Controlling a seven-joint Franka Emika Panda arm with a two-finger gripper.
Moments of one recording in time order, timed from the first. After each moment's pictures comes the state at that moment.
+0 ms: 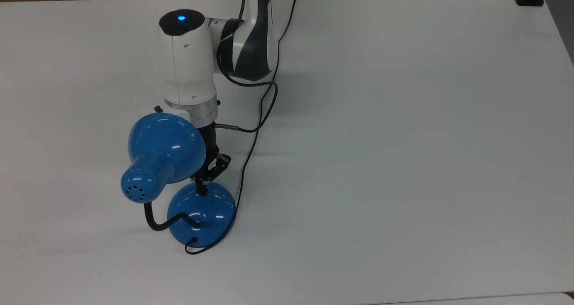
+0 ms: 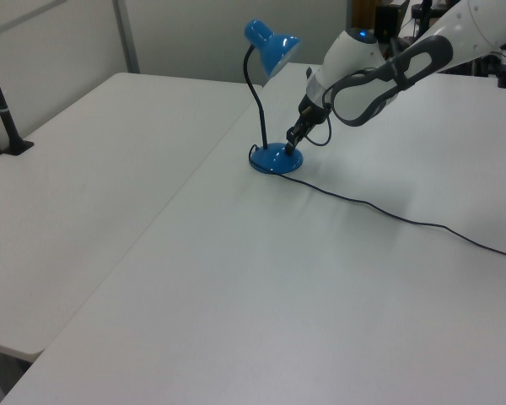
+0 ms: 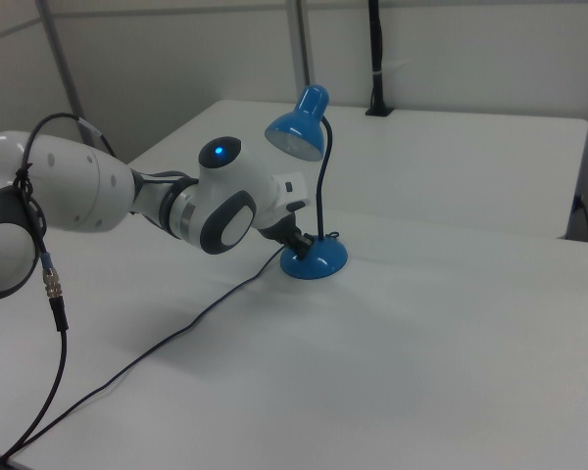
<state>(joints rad) 0.06 0.58 -0.13 -1.69 0.19 2.78 -0.03</state>
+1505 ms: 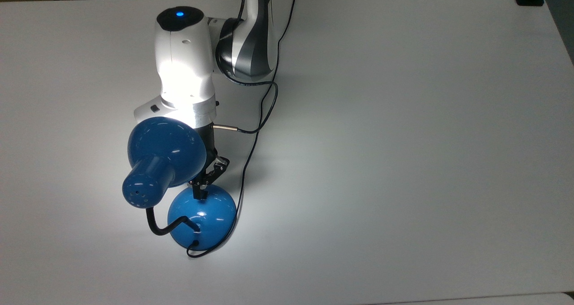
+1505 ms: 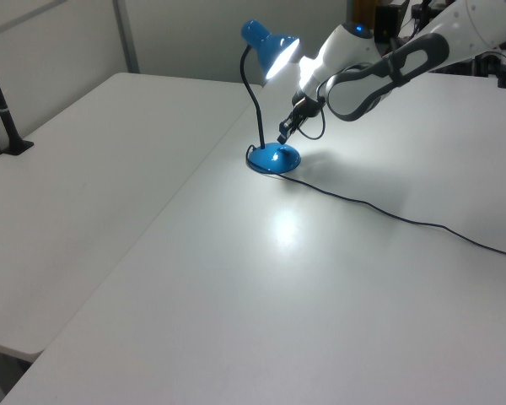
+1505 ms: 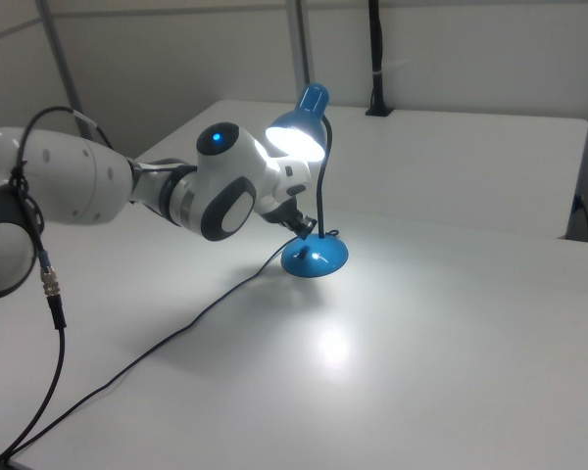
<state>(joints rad) 0.06 0.58 -0.13 -1.64 0.19 2.78 -0.02</state>
